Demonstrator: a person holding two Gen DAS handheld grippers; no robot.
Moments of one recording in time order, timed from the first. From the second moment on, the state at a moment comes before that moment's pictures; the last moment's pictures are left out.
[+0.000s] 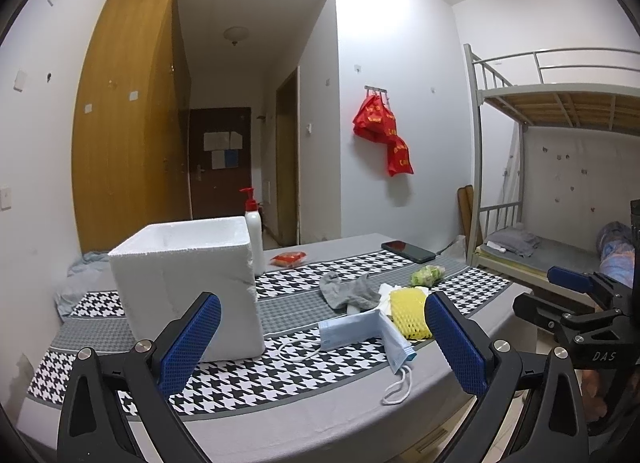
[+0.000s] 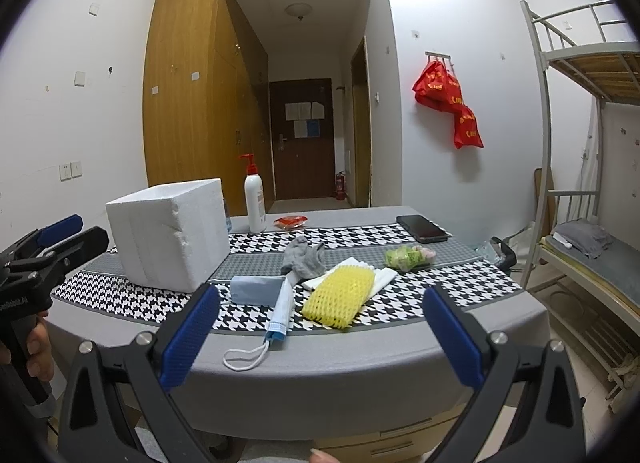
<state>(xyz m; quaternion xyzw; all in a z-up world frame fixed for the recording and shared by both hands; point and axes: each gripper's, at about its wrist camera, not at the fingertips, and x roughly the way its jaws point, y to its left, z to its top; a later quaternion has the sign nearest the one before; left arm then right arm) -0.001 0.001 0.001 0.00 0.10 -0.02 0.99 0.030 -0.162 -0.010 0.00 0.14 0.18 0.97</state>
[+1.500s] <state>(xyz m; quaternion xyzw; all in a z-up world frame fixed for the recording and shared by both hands) 0.041 -0.005 -0.006 0.00 0.14 -0.05 0.99 0.061 -0.161 -0.010 0.00 0.17 0.18 0.97</state>
